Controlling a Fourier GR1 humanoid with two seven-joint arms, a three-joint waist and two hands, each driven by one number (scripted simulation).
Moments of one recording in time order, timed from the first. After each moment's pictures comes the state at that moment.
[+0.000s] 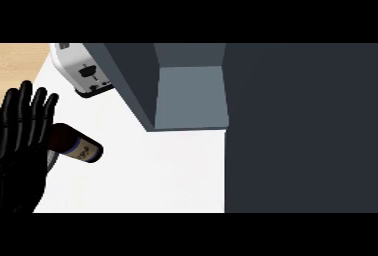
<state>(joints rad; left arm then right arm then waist) 0.02 0.08 0.00 -2.10 0.01 0.03 0.01 0.01 -0.09 -0.02 -2.10 -0.01 -0.02 -0.01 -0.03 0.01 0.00</state>
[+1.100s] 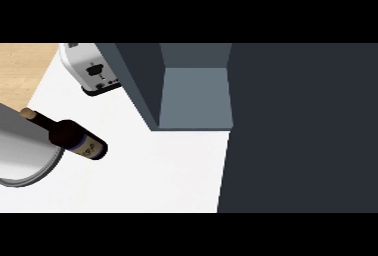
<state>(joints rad) -0.13 0.63 0.33 -1.81 1.11 -0.57 0.31 0.19 -0.06 0.27 -2.47 -0.06 0.00 0.34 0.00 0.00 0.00</state>
